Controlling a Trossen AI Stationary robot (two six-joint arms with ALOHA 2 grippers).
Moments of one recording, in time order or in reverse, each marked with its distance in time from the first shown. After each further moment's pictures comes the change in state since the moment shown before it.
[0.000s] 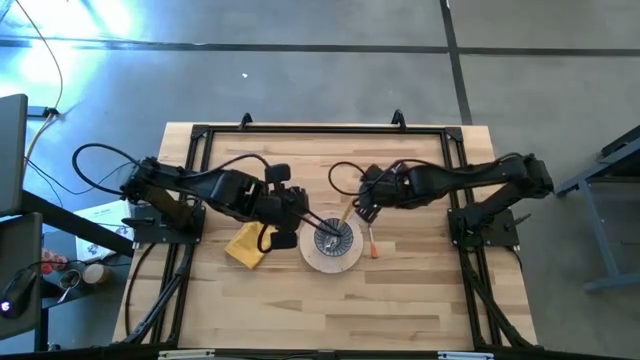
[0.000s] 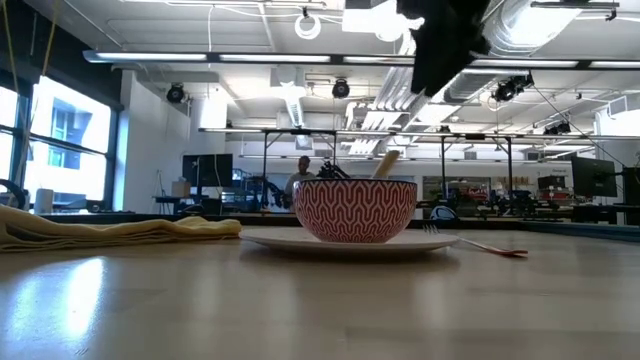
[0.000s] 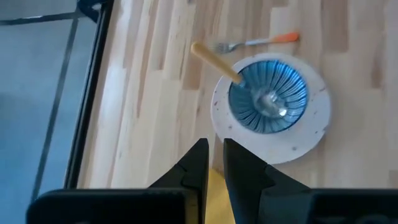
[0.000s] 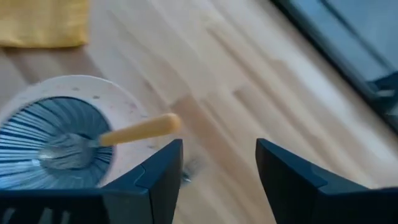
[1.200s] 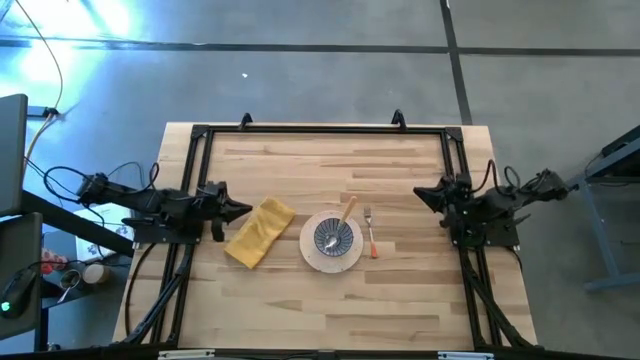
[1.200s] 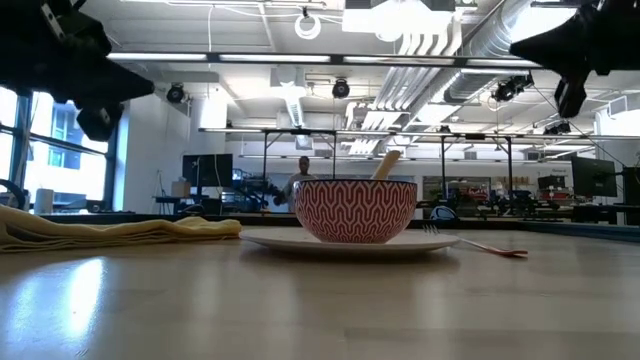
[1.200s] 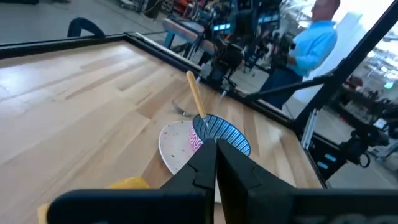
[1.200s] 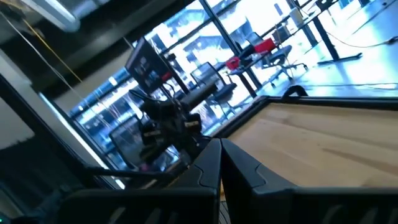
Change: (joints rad) left arm 0.001 -1.561 -1.755 1.160 0.078 -0.311; right arm 0.307 -1.445 -1.188 1.084 0.194 -0.143
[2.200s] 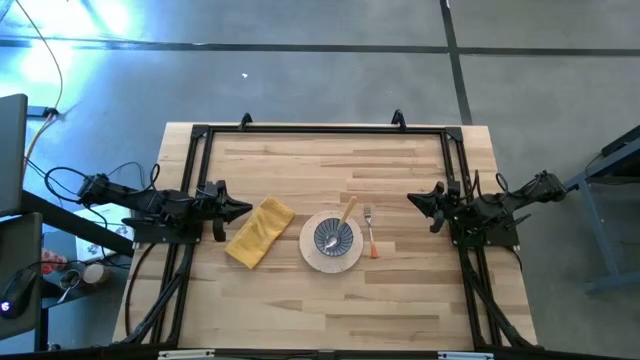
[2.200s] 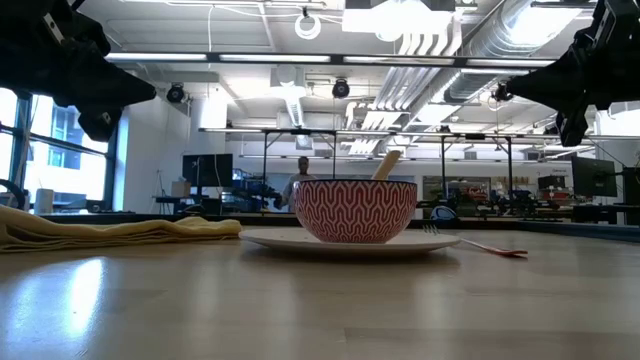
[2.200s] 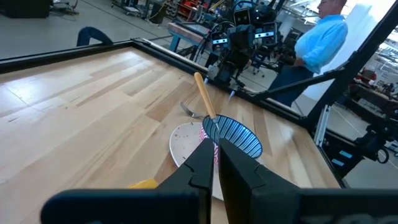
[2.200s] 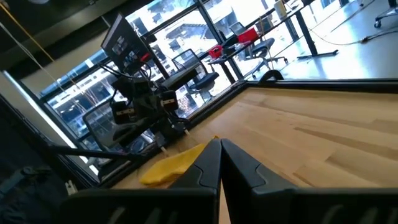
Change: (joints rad) left arm 0.000 -0.025 -0.021 -0.001 -0.026 0.058; right arm -0.002 -0.044 -0.130 -0.012 0.036 -0.004
